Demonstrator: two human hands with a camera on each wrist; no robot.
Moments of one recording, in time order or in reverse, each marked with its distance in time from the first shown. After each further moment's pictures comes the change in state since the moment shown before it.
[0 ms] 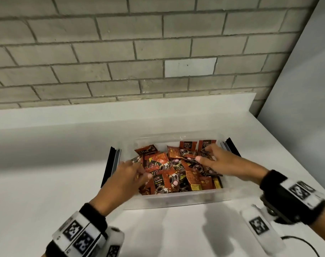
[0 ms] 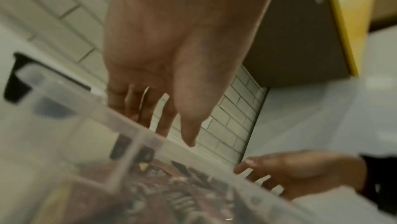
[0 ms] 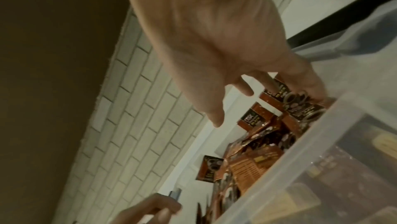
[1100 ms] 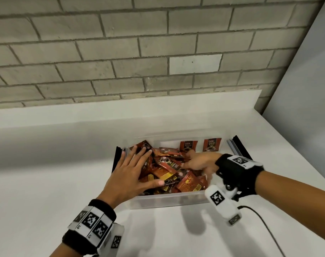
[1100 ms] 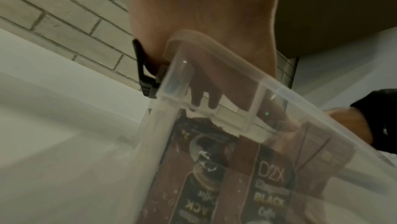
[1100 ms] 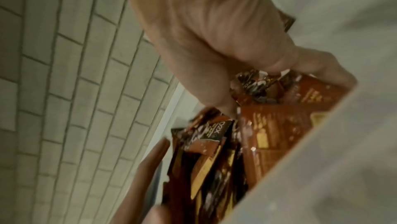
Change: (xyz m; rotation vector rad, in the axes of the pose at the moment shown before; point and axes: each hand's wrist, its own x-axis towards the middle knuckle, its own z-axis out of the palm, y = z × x) left_hand 0.017 -0.039 0.019 0.227 0.030 0.145; right_hand 0.066 -0.045 0.047 0.102 -0.227 0.323
